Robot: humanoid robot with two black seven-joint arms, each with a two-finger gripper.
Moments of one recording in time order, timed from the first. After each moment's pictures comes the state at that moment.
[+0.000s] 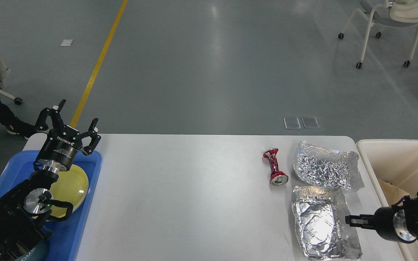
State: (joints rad) left arm -0.58 0.29 -0.88 -0.42 0.06 -0.69 -0.47; right arm 1.31 -0.63 -1.30 1.31 -0.50 -0.26 0.40
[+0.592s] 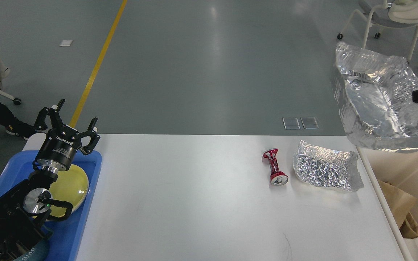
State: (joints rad) left arm -0.58 0.30 -0.88 -0.42 0.06 -0.69 -0.47; right arm 2.61 -0.95 -1.49 1.28 -0.69 0.94 0.44
